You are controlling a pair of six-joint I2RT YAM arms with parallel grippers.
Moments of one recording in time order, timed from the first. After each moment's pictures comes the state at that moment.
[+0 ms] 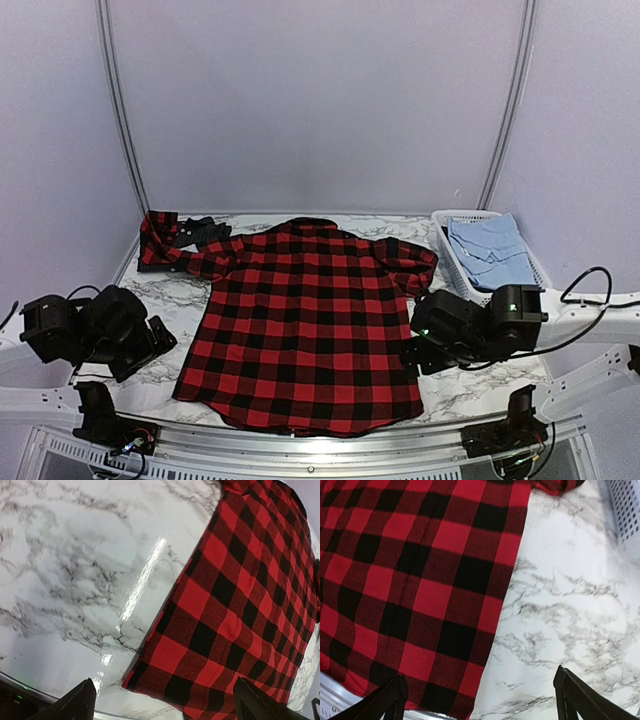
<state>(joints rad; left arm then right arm) -0.94 0.65 0.59 -1.06 -0.31 -1.42 1.18 1.13 0.82 -0.92 0.39 0.88</state>
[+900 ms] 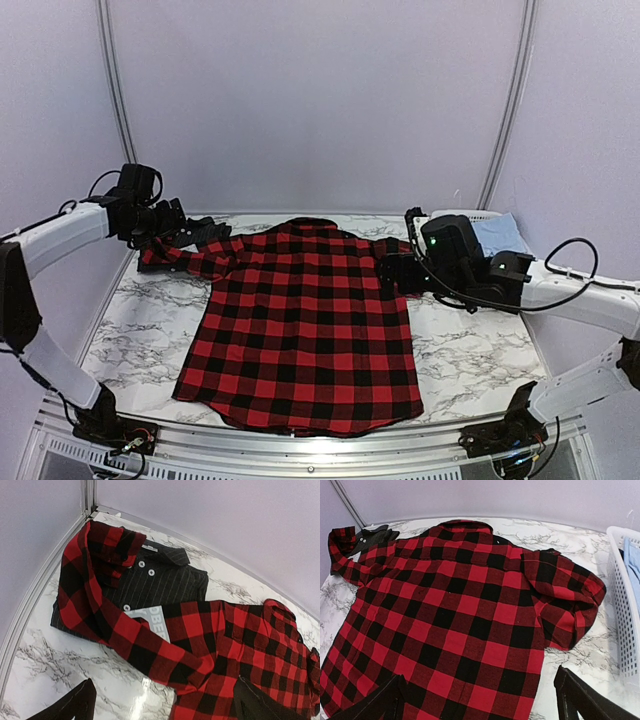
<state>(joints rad) -0.21 1.48 1.18 -0.44 -0.18 -0.54 0.85 1.22 0.92 -0.31 0.39 0.46</state>
